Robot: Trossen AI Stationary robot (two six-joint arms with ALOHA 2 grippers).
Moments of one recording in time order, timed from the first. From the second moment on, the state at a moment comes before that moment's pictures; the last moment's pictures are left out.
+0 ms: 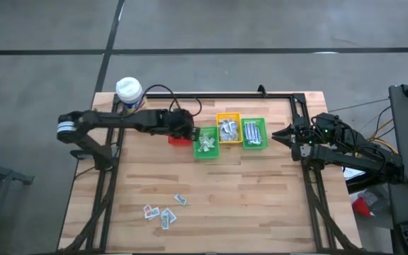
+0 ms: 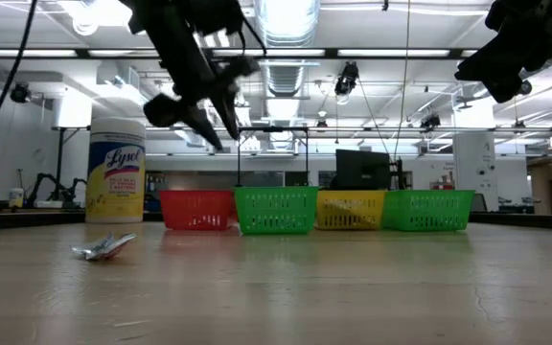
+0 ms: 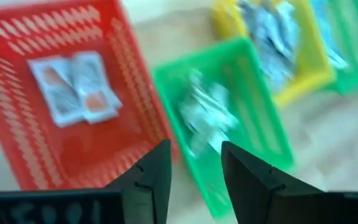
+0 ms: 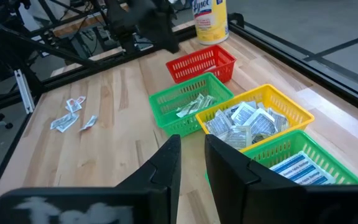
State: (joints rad) left arm 0.21 1.49 1.13 -0.60 -0.18 -1.01; right arm -0.37 0.28 0.49 -0.54 -0.21 0.23
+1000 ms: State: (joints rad) left arm -0.28 1.42 0.98 -0.59 -0.08 -0.84; right arm -0.37 0.29 0.49 -0.54 -0.21 0.23
